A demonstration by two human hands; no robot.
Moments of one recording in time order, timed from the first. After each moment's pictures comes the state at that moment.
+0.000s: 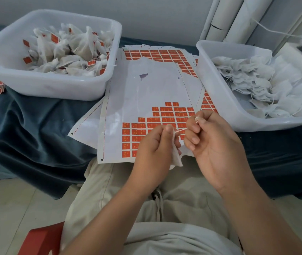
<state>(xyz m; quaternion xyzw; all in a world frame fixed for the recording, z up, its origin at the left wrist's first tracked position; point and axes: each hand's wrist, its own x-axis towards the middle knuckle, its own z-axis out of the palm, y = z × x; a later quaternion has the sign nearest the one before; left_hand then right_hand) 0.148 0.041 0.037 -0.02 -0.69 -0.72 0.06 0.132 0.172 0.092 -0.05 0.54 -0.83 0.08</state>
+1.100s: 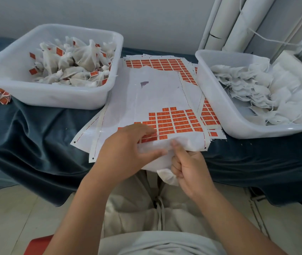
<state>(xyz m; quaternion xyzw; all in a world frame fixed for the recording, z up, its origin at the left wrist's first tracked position) 0.123 -0.037 0.037 -0.11 -0.93 -0.33 0.11 0.124 0.163 0.007 0.04 0.57 -0.81 0.11</state>
